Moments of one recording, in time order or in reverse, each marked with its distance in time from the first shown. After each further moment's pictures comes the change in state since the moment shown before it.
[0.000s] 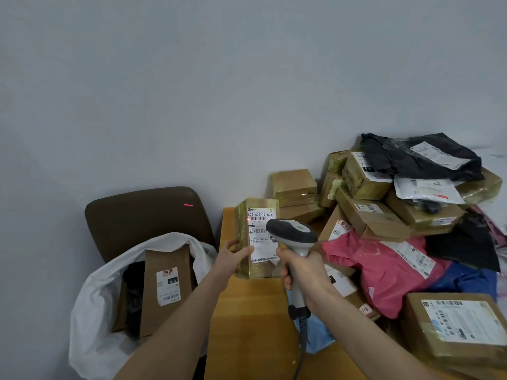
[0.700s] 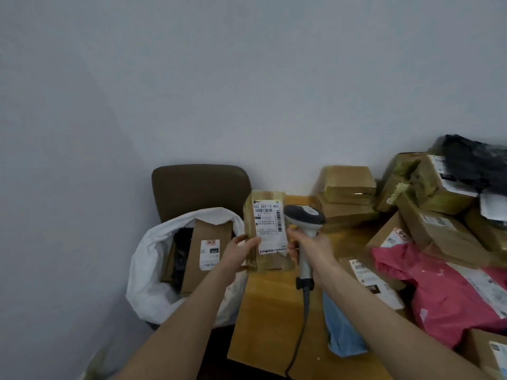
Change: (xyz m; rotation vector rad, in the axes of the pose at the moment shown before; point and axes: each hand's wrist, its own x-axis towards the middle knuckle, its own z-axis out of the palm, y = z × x) left_hand -0.037 -0.015 -0.051 -0.129 0.178 -0.105; right_hand 0.043 0.007 0.044 -0.009 -0.152 0.054
